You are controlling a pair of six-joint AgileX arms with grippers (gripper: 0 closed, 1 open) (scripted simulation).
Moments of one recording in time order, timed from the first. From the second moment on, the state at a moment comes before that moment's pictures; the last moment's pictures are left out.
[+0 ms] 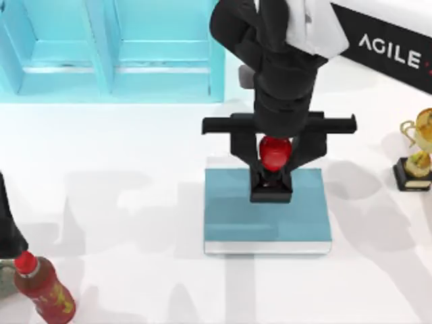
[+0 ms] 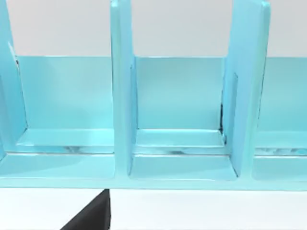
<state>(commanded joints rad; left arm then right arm) 0.00 0.00 0.00 0.00 0.00 0.00 0.67 2.15 1.93 -1.35 0.01 0.69</state>
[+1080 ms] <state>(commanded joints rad) 0.00 0.00 0.00 0.00 0.00 0.00 0.67 2.15 1.93 -1.35 0.01 0.69</state>
